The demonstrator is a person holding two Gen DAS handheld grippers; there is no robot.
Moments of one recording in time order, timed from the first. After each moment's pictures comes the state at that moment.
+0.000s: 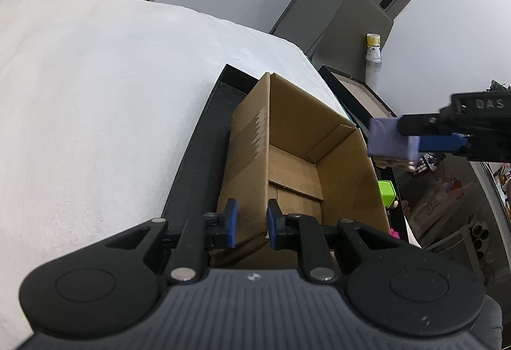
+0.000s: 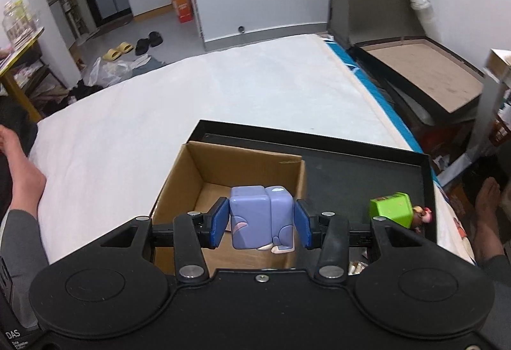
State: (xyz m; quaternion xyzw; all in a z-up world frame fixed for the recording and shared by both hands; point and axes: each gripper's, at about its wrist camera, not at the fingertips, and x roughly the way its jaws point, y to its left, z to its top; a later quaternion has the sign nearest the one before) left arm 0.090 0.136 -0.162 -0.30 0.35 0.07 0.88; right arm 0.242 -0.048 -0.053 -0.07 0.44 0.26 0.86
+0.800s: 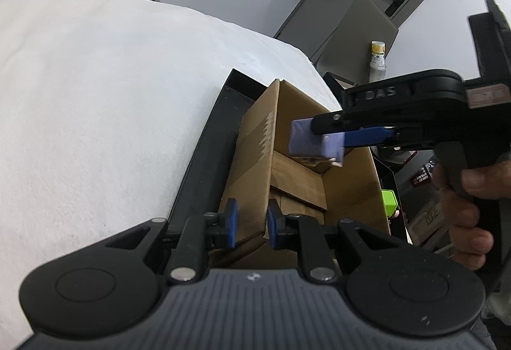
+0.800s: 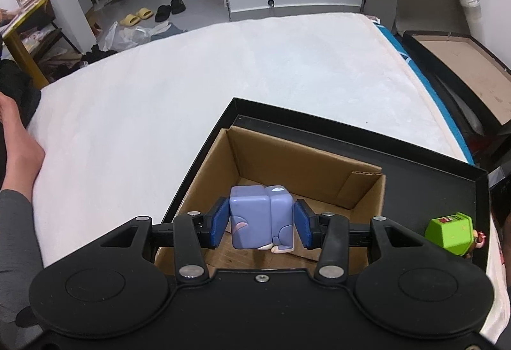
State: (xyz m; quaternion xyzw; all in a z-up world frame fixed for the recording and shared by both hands) left arm 0.088 0.142 -0.162 -0.31 0.34 0.08 0.88; right arm 0.260 0.023 -0.093 -0.11 0.47 0.30 0.82
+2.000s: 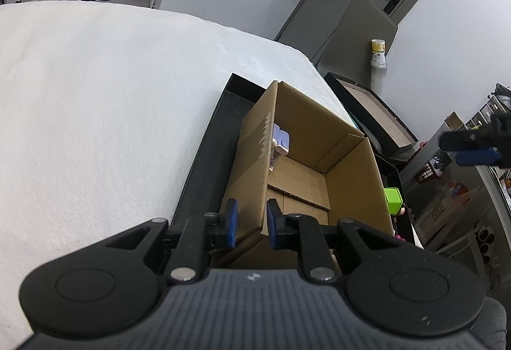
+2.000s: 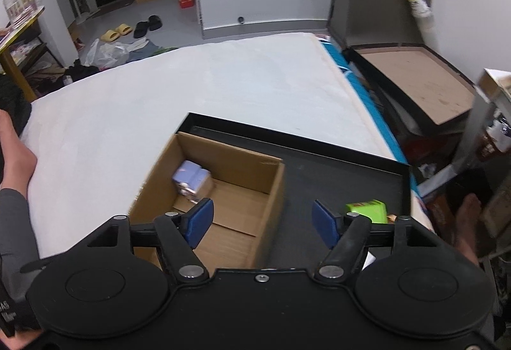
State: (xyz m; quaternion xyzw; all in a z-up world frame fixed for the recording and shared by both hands) left arm 0.088 0.138 -0.158 -0.29 0.34 0.08 0.89; right arm 0.251 -0.059 -0.031 -0.12 0.45 0.25 0.85
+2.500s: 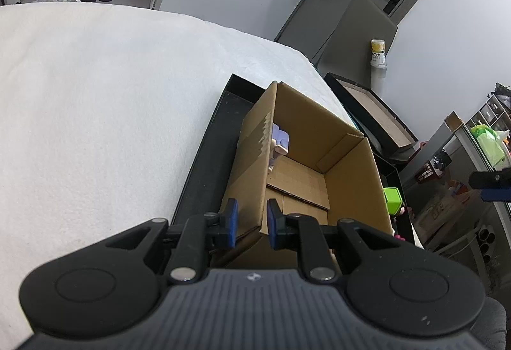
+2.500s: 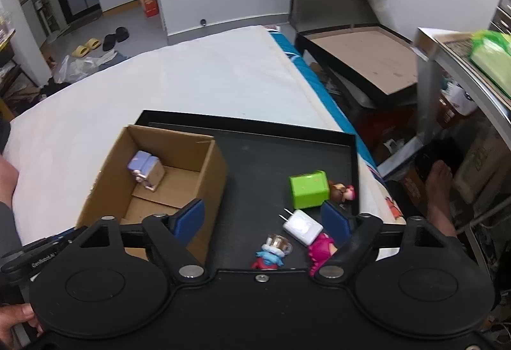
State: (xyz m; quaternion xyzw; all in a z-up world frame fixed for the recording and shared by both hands) left arm 0.086 0.138 -0.158 -0.29 0.34 0.08 0.89; right arm 0.253 -0.133 -0.035 -0.09 0.45 0.20 0.86
